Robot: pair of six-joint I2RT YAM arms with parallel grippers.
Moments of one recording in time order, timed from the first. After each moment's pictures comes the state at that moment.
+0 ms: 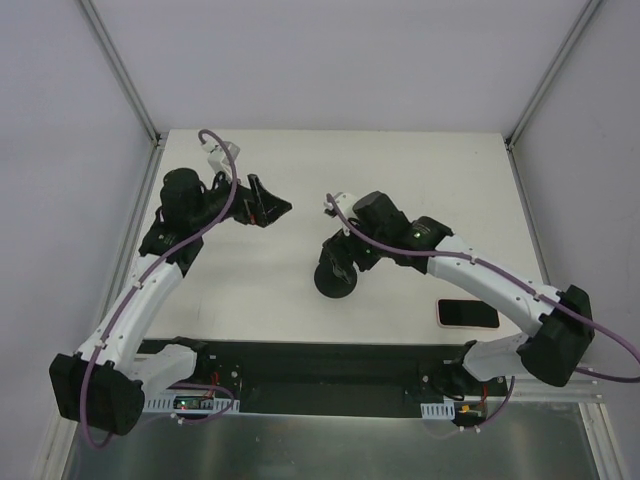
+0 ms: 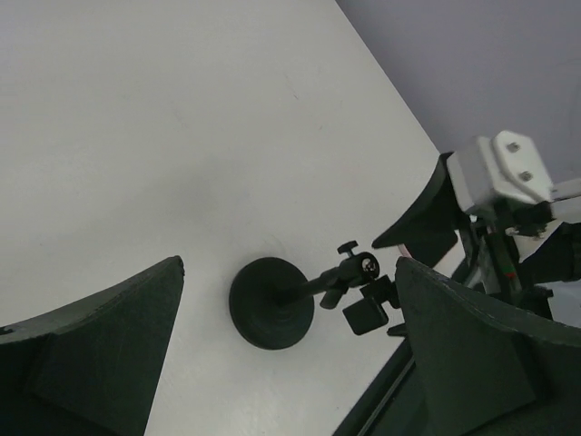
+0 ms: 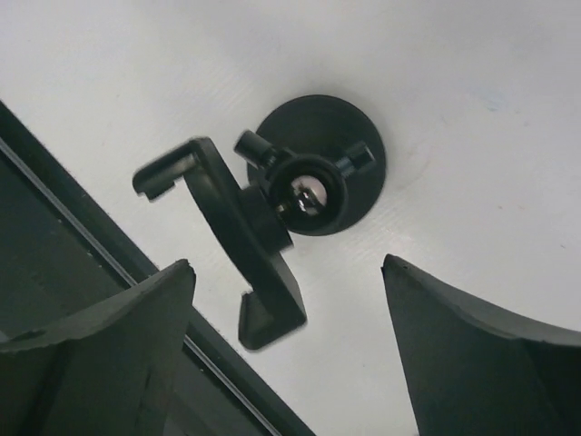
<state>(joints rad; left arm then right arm) -0.23 1.00 0.91 -0.11 0.58 -0.45 0.86 1.40 1.19 -0.68 -0.10 0.01</state>
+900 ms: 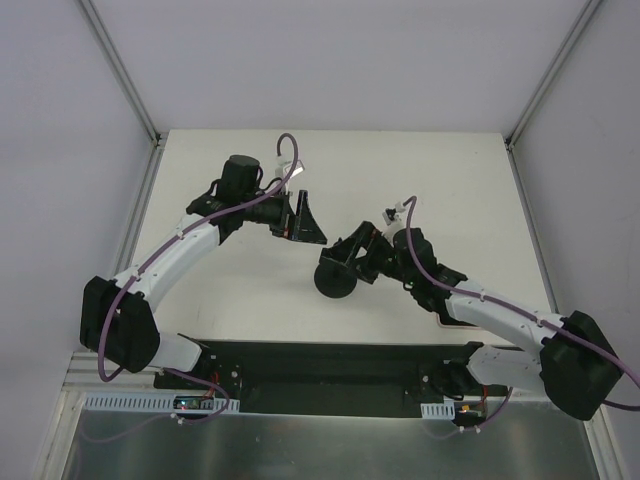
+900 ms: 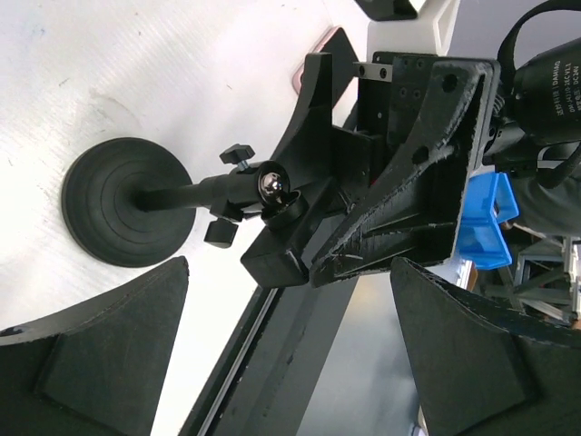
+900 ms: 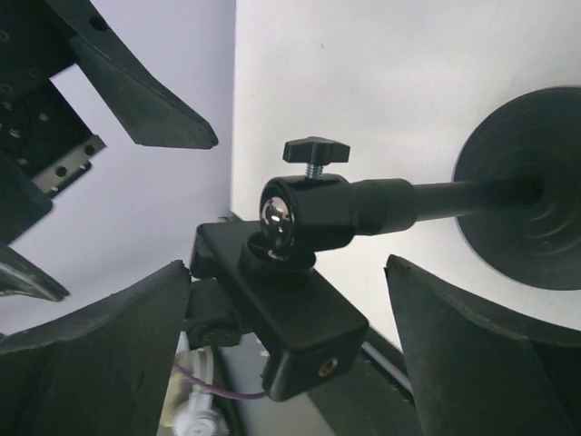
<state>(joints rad) -0.42 1.39 1.12 -0.38 0.92 -0.43 0.76 1.14 0.57 0.21 -0.20 1.12</state>
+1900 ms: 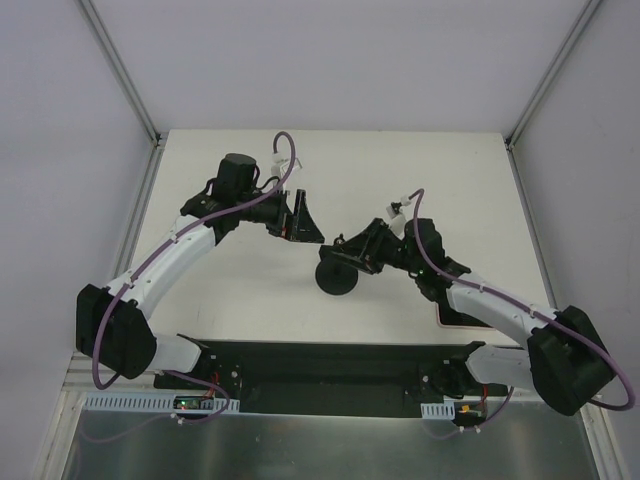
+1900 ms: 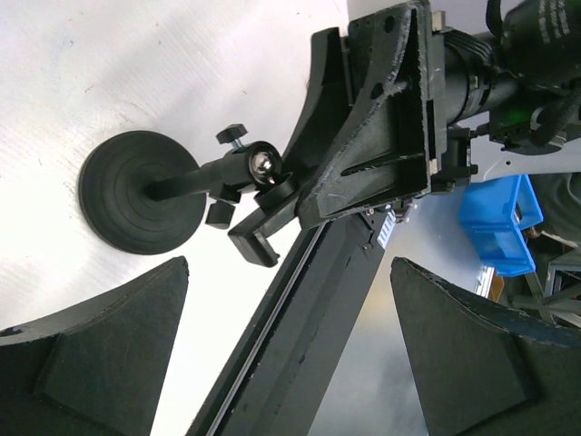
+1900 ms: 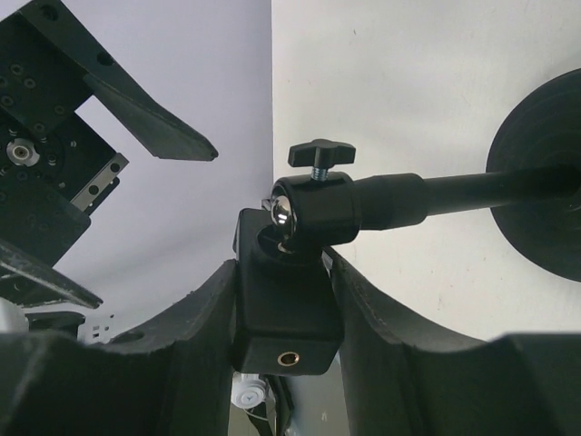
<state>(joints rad) -0.42 1.35 1.14 -0.44 0.86 -0.38 0.64 1.18 0.56 0.30 -0.40 1.24</state>
